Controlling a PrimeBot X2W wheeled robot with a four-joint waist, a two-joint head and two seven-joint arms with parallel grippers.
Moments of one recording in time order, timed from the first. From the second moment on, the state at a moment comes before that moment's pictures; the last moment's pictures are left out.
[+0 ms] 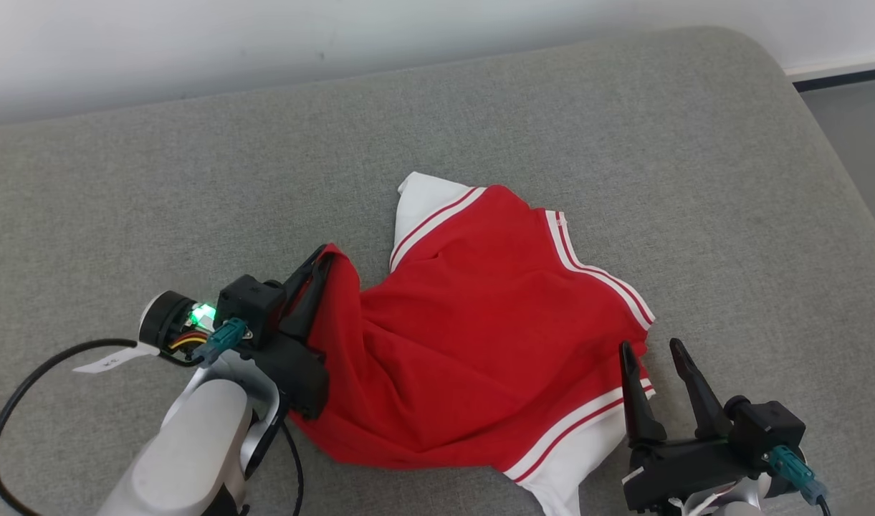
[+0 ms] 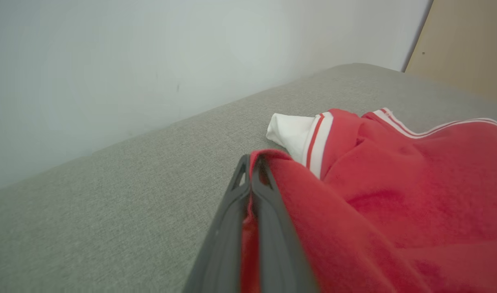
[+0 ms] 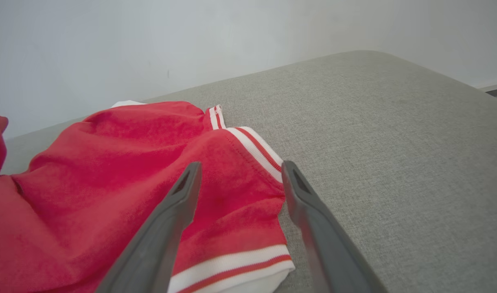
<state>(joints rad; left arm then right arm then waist) -0.66 0.24 -0.54 0.64 -0.35 -0.13 -0.26 -0.13 -0.05 0.07 0.31 0.25 0.13 -0.26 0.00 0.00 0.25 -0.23</state>
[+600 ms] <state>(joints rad) -0.45 0.22 -0.33 0.46 -0.27 -0.13 -0.26 -0.09 -0.05 0.05 0.30 0.25 0.13 -0.26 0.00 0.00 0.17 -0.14</state>
